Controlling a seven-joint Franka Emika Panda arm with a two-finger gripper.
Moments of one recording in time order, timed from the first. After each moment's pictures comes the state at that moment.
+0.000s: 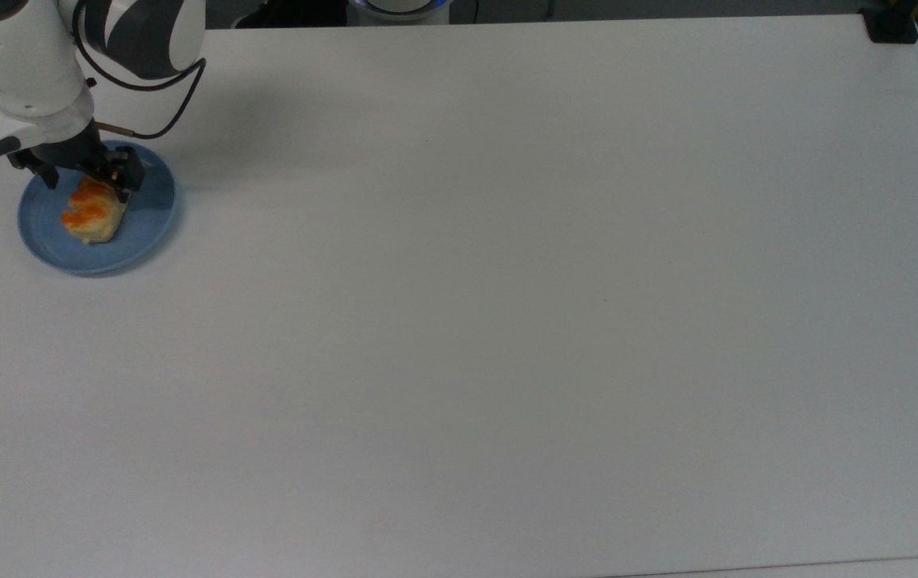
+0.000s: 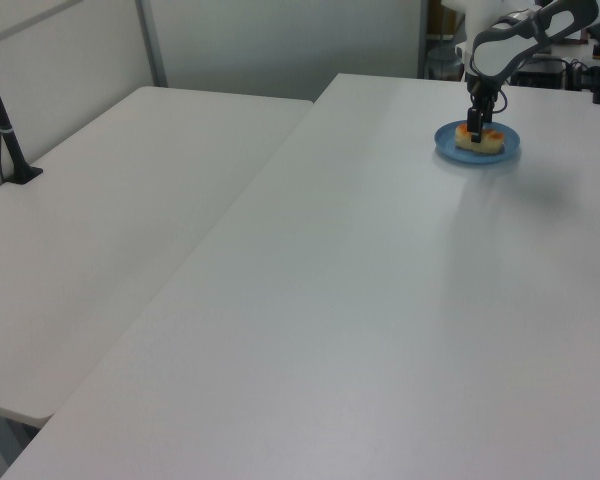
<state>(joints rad) -0.38 0.40 -0.13 -1.79 -0.18 2.25 -0.31</state>
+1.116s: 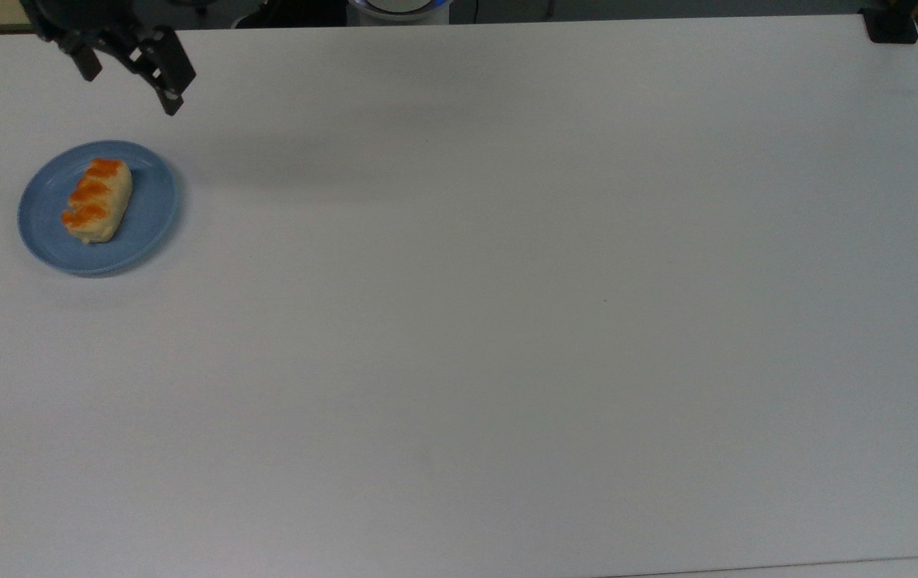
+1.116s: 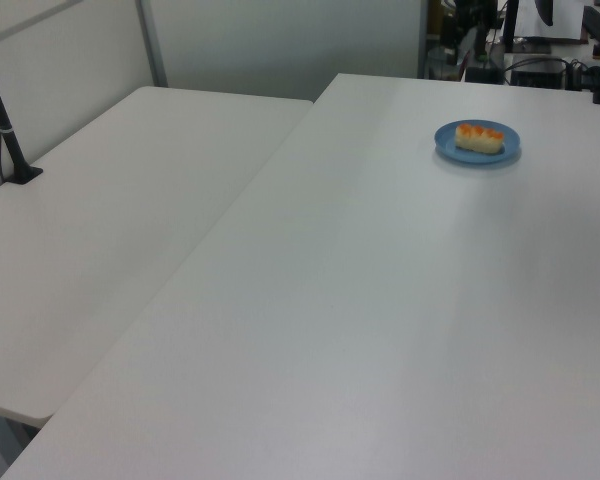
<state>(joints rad) -0.19 0.16 -0.12 -1.51 -0.04 1.73 0.12</state>
